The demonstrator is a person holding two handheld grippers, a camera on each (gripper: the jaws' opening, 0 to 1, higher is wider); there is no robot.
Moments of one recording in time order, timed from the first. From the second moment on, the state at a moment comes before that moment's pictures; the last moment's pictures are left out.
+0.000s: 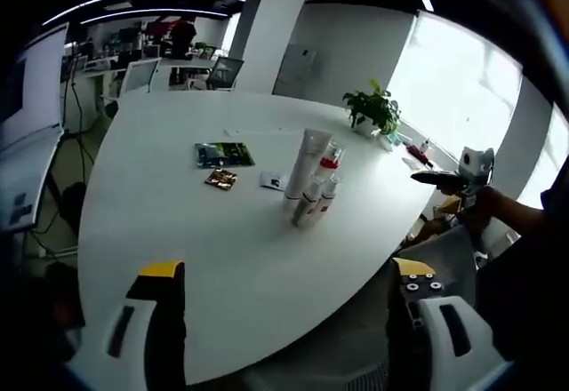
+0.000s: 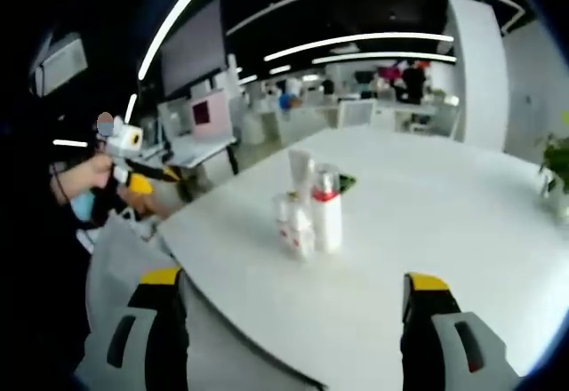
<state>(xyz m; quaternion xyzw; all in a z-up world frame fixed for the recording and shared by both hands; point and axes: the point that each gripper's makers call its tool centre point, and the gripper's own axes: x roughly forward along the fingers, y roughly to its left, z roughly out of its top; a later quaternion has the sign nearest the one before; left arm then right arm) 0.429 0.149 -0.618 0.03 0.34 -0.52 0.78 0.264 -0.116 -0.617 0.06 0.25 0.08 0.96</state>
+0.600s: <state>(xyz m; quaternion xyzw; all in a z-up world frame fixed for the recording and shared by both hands) 0.434 0.148 -0.621 0.06 0.34 -0.52 0.78 0.266 -0.124 -0.621 0.07 0.24 0.07 0.97</state>
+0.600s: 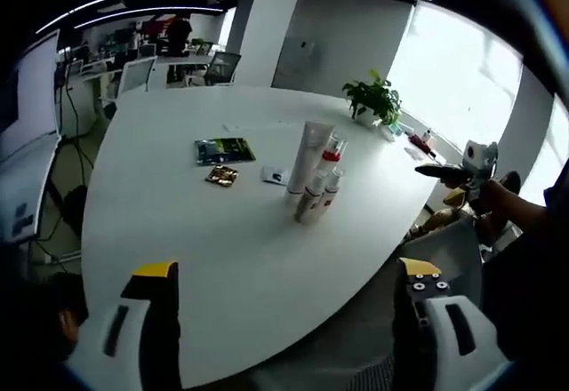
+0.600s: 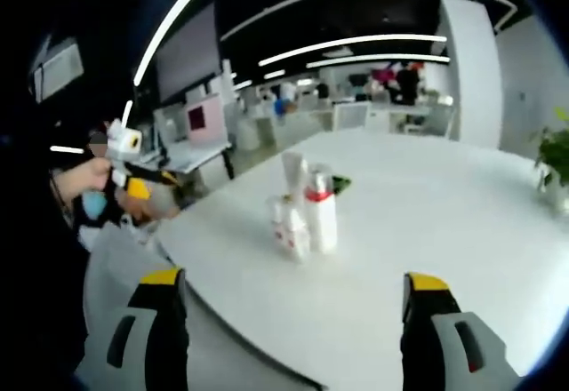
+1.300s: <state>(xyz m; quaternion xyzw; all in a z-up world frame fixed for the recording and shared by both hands) 0.483 0.086 -0.656 0.08 0.36 -0.53 0.76 0.289 -0.133 -0.644 0.10 0.26 0.07 0.96</state>
